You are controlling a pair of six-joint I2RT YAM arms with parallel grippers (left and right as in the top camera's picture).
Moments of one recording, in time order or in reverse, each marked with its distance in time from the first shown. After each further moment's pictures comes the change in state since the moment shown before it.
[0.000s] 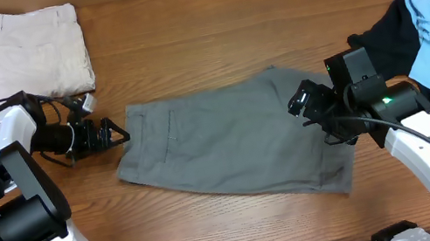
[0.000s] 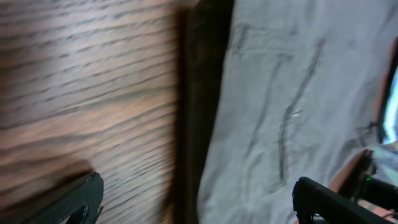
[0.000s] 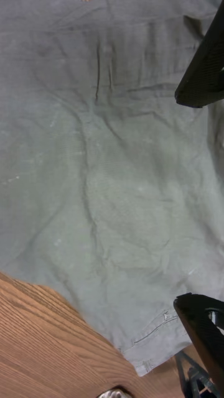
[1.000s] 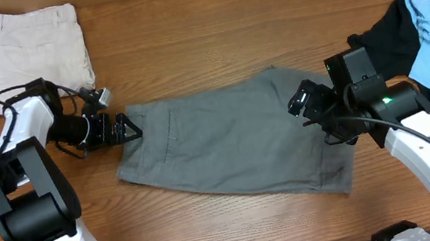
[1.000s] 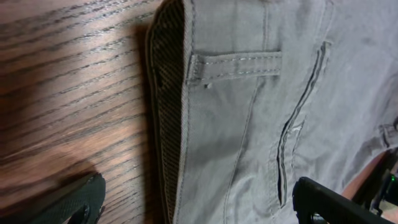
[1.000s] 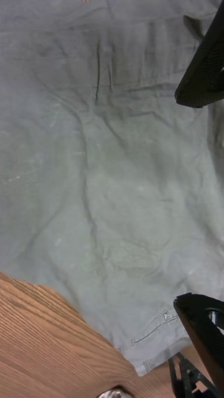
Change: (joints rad) left arm -0.098 -0.008 0.002 0.049 -0.058 -0.062; right arm 0.000 0.000 0.000 0.000 0.000 0.000
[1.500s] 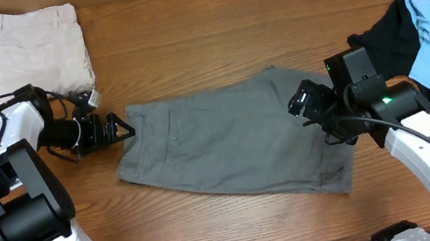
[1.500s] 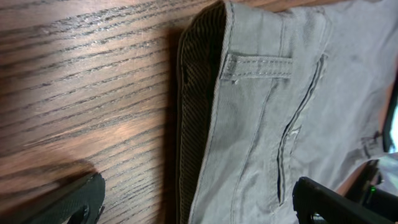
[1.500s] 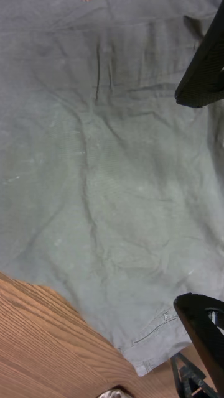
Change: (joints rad) left arm 0.056 0.007 -0.006 0.006 0.061 -0.014; right arm 0.000 0.000 0.000 0.000 0.000 0.000
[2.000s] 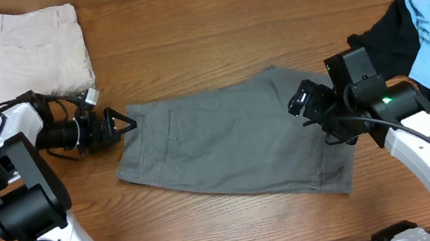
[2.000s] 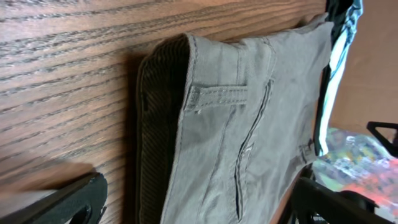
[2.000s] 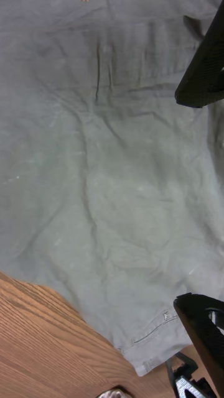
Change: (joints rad) left arm 0.017 0.090 0.029 -0.028 0.209 0.004; right arm 0.000 0.000 0.000 0.000 0.000 0.000
